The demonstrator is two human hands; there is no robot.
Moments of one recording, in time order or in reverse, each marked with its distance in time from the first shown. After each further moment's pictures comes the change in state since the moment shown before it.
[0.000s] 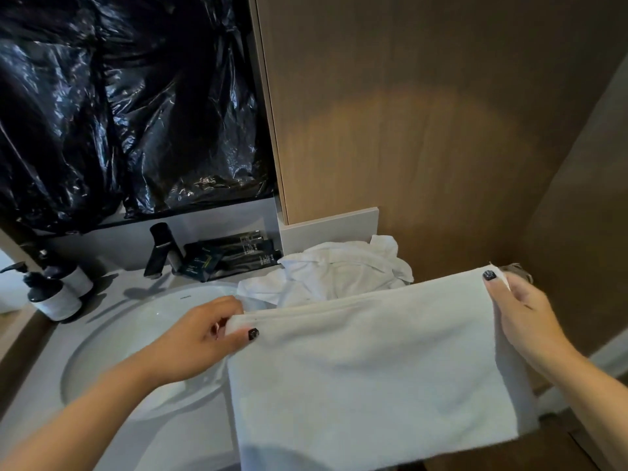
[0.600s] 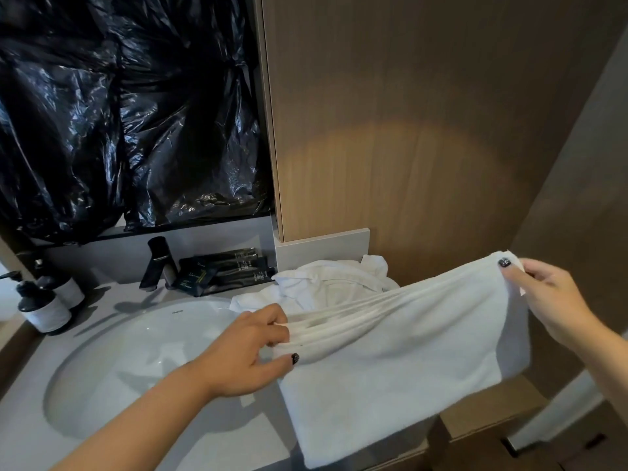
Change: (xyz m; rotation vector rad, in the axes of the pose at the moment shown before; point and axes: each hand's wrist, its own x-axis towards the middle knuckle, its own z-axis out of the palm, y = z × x) left_hand 0.017 0.040 0.041 0.204 0.031 0.329; right_hand 0.042 -0.022 -0.066 0.022 0.004 -0.061
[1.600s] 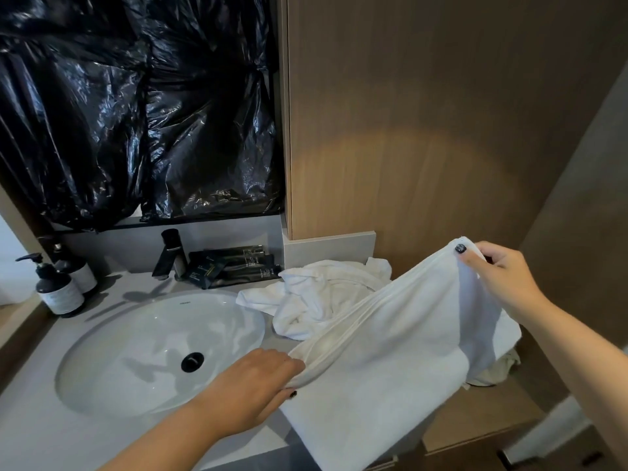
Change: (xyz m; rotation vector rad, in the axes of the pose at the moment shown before) left_hand -0.048 -0.007 0.052 0.393 0.031 0.235; right_hand 0.012 -0.047 0.054 -0.067 -0.091 -0.179
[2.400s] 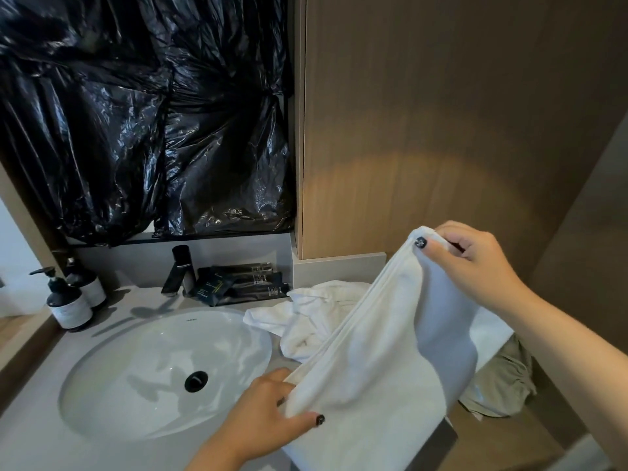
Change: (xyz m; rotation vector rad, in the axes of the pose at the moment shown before) left_hand 0.015 0.010 0.007 -0.722 0.032 -0.694; right_hand 0.016 -0.098 0.047 -0.128 -0.102 -0.382
